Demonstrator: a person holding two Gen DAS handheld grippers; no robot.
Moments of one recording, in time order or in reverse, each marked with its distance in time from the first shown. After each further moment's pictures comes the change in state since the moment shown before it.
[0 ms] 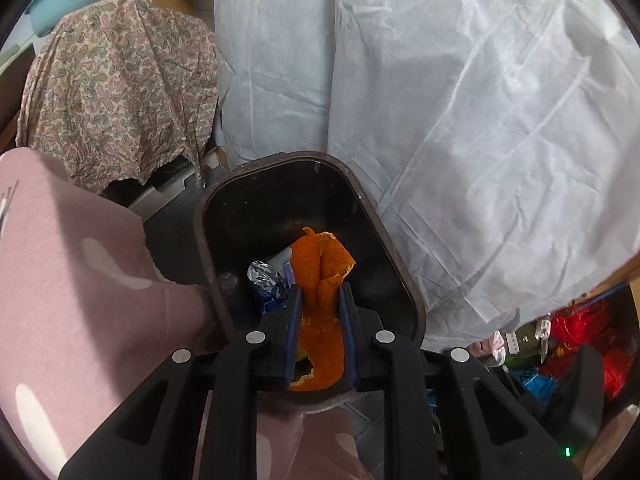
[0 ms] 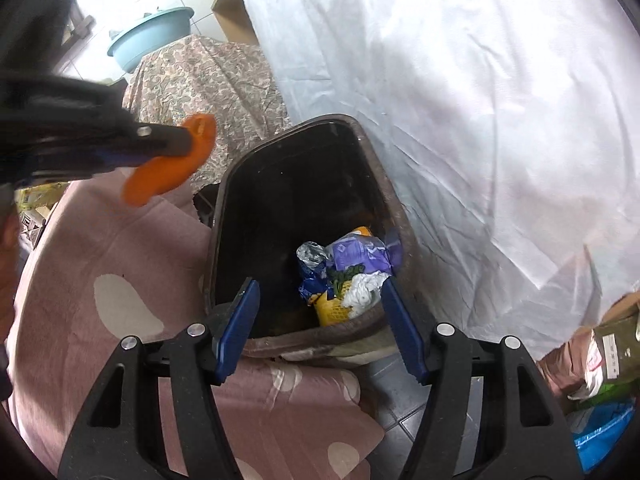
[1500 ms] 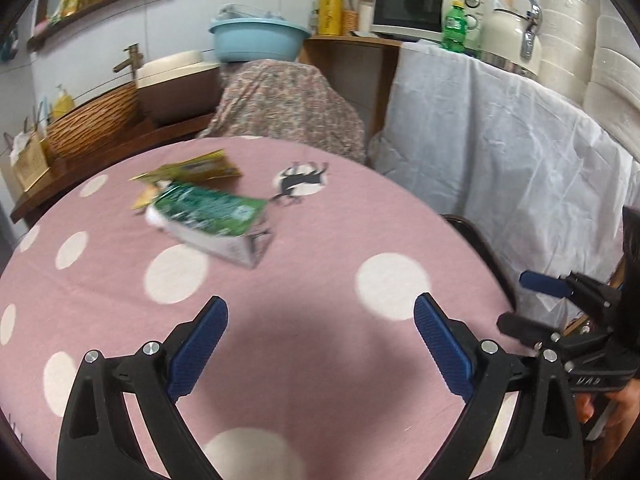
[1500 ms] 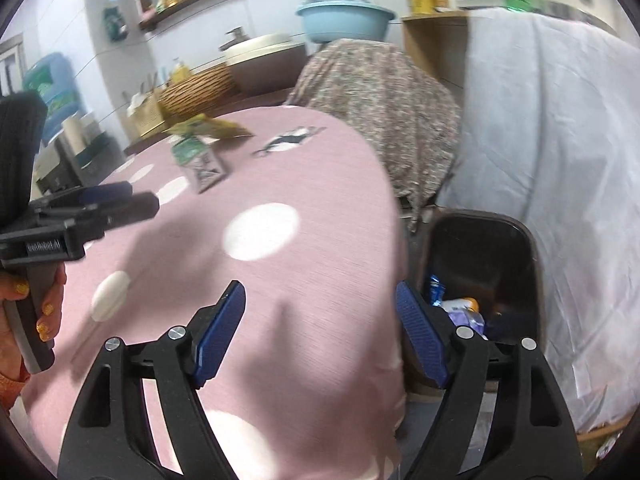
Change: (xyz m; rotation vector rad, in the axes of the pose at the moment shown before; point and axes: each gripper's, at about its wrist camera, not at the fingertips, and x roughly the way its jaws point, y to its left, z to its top) left arm -0.199 0.181 -0.168 -0.168 -0.374 0.235; right arm -0.081 0.216 0.005 -0.496 -0.007 0.263
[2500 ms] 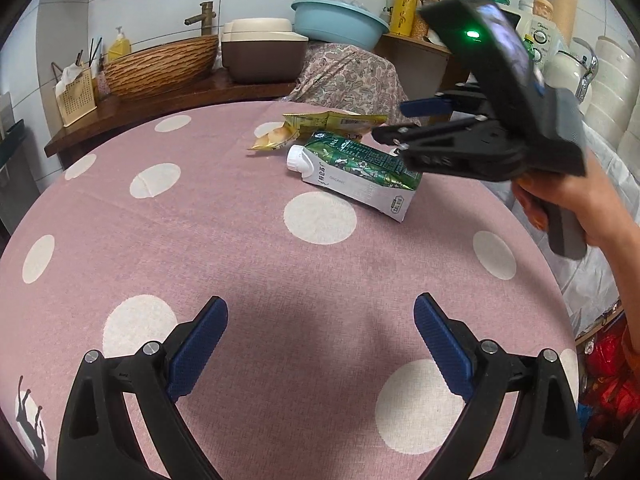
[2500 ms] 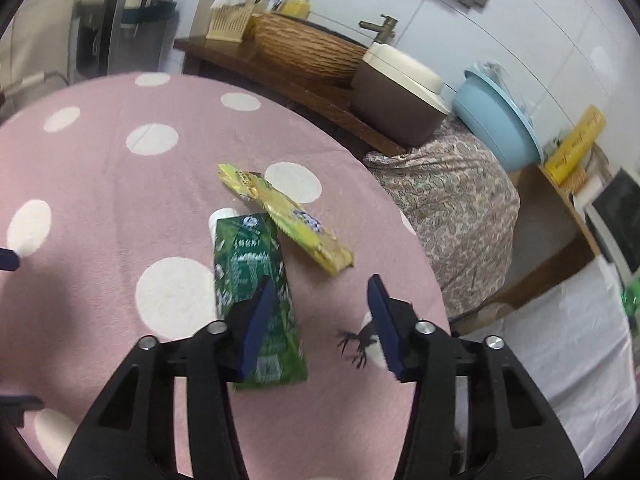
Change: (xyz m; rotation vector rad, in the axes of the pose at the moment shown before) left arm -0.027 0.121 -0.042 -0.158 0.039 0.039; right arm 0.159 0.195 0.168 -0.709 0.060 -0.152
